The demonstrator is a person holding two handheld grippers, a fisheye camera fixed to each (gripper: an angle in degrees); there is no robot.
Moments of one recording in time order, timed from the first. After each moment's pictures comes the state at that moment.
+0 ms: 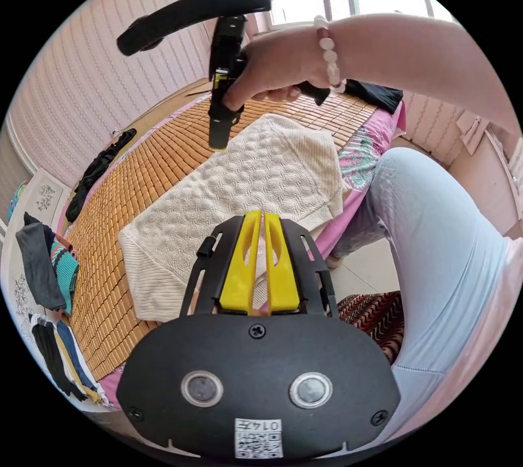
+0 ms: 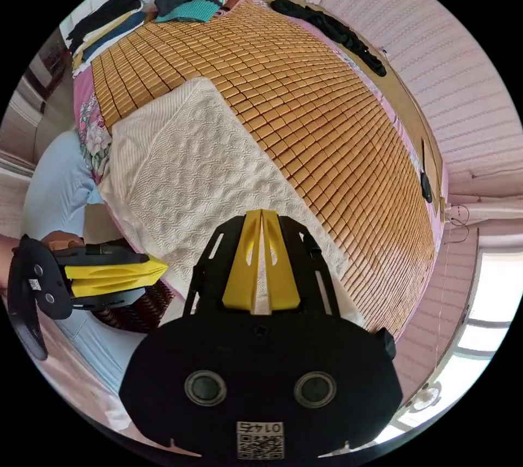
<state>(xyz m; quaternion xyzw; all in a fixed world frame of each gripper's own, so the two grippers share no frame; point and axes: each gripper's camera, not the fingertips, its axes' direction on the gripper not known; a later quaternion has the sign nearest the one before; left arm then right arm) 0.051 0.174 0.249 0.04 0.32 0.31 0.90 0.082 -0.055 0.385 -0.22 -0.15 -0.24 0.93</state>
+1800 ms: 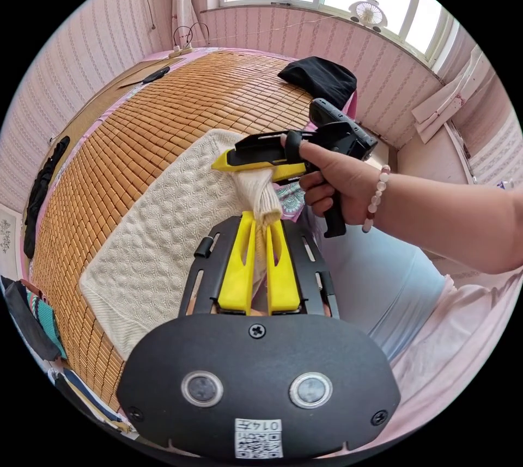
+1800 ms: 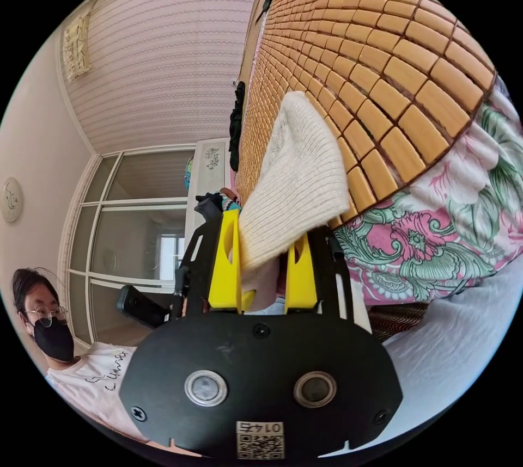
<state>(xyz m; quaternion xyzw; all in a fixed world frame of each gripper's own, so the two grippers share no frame) 0.099 0.126 0.202 -0.05 0.41 0.38 0.83 0.506 0.179 0.483 -0.12 -0.55 0.44 0.70</state>
